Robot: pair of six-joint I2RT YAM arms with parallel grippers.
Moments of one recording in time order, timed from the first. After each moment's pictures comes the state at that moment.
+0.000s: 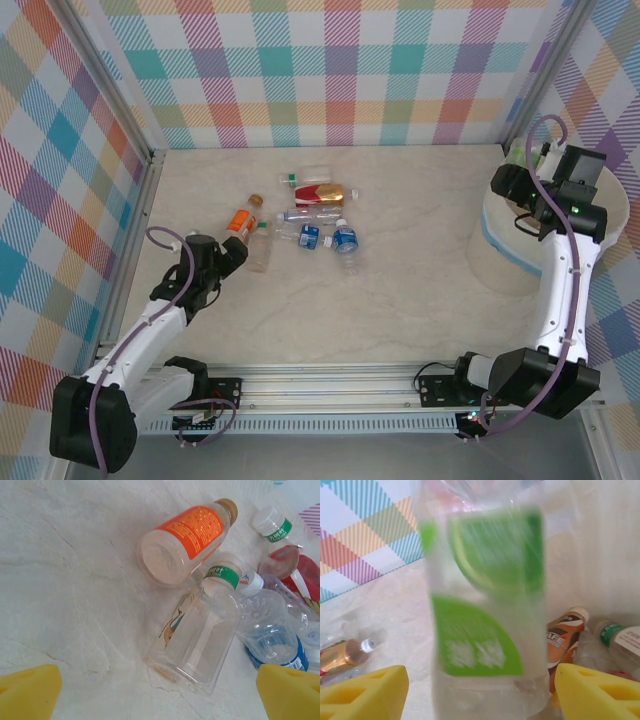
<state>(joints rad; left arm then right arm) -0.21 0.97 0.54 -0.30 -0.13 -0.84 -0.34 1.23 1.42 -0.83 -0.24 0.15</state>
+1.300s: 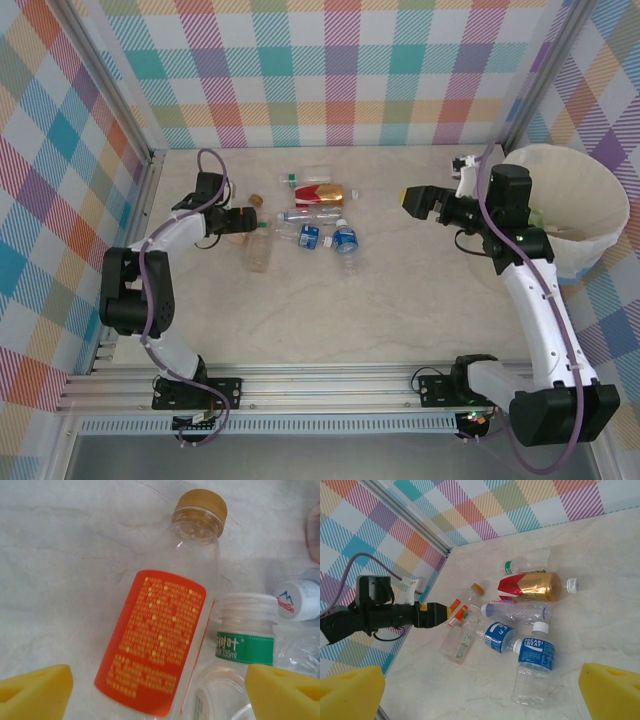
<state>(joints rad) -0.09 1.72 1.18 -0.44 0.04 -0.14 0.08 1.07 1.14 -0.52 -0.68 0.36</state>
